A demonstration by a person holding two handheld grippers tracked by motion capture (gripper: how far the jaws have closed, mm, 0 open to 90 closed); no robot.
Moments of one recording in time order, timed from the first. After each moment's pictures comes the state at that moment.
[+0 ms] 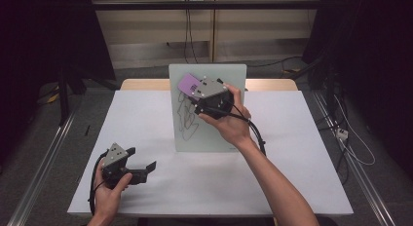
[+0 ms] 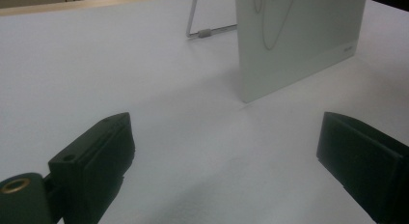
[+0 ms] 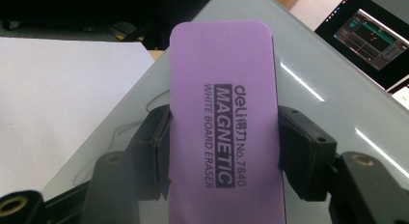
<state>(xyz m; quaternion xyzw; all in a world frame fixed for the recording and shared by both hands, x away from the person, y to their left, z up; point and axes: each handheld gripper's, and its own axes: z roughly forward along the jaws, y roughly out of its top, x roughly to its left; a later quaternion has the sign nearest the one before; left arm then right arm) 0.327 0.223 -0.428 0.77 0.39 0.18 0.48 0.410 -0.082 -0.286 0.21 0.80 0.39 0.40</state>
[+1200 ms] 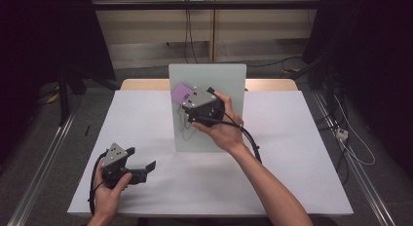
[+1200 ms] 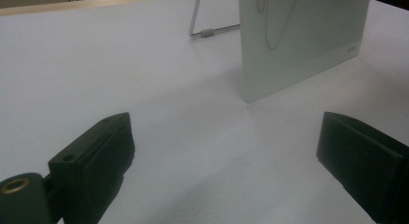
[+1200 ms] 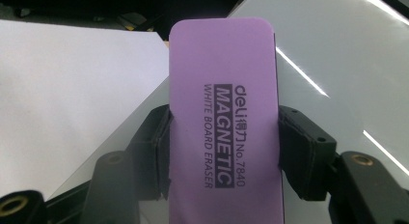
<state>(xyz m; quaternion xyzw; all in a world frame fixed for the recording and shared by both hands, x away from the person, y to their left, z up) 0.327 0.224 -0.428 0.77 0.39 0.19 0.47 0.406 -0.062 -0.308 0.20 0.82 0.38 0.39</state>
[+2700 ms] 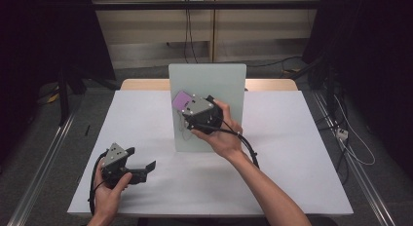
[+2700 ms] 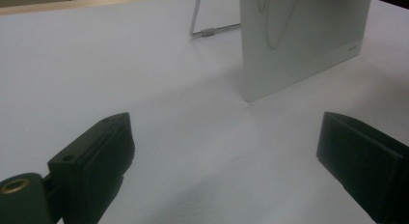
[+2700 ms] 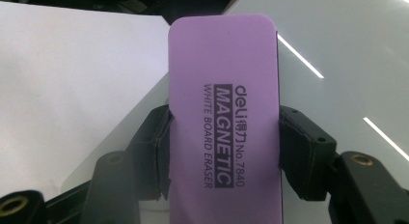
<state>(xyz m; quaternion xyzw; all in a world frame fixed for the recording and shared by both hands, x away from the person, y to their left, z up) 0.328 0.224 -0.429 0.76 0.39 0.19 0.48 0.397 -0.058 -0.327 0.21 0.82 0.37 0.38</state>
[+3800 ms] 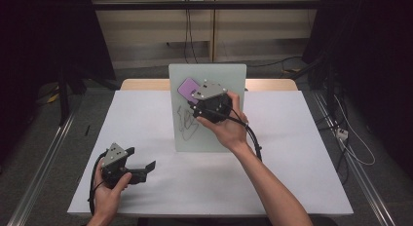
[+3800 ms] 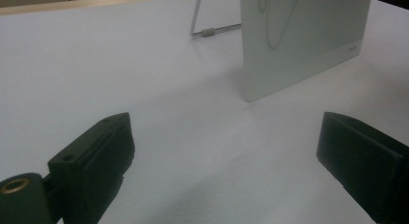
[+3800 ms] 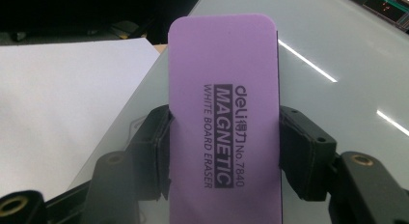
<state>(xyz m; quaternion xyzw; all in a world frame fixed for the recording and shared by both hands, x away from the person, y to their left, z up) 0.328 0.224 -0.429 0.76 0.39 0.19 0.48 0.407 -0.078 -0.298 0.26 0.80 0.40 0.37</state>
